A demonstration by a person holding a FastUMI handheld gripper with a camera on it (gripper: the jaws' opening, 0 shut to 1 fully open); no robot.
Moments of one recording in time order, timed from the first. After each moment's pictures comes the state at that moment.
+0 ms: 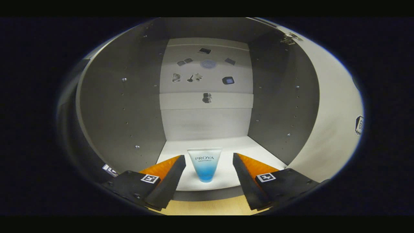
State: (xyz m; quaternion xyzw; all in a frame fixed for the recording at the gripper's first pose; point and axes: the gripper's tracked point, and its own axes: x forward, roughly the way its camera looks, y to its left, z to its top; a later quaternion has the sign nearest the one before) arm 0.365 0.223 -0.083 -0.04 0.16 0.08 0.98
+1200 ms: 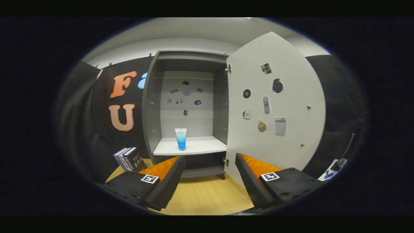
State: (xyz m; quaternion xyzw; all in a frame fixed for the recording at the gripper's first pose) arm 0.086 0.078 -0.045 -0.04 0.06 0.01 1.00
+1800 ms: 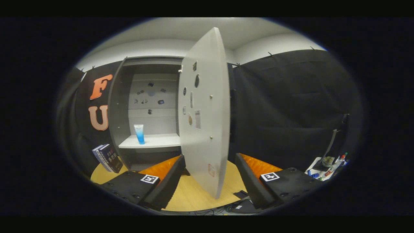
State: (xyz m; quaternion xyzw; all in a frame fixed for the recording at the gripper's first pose) arm 0.047 -0.108 -0.044 -0.02 0.06 -0.07 1.00
